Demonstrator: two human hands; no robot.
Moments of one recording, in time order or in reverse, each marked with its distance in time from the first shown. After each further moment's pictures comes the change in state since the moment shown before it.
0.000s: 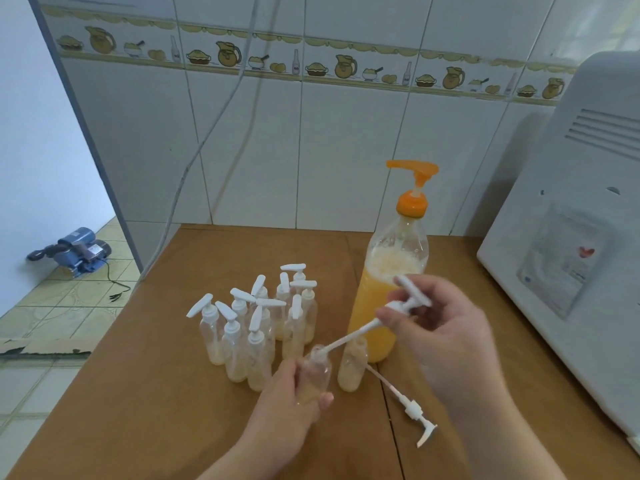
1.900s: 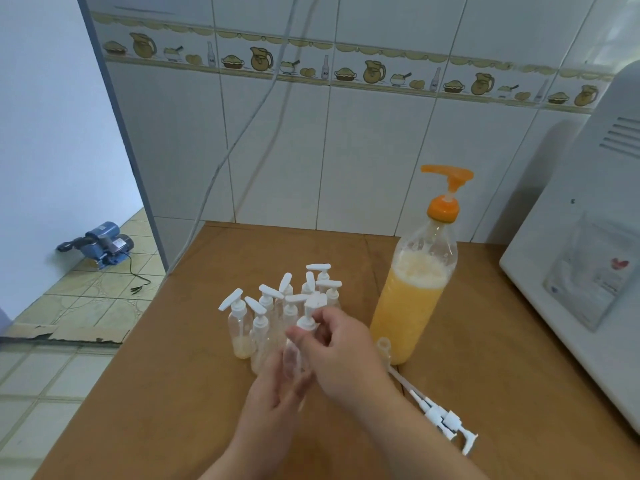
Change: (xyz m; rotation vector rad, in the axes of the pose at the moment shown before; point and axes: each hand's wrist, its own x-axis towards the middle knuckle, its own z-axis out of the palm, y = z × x) left_hand -0.032 0.007 -0.039 -0.341 0.162 0.149; right_hand -0.011 0.016 0.105 -0.176 -0.412 0.059
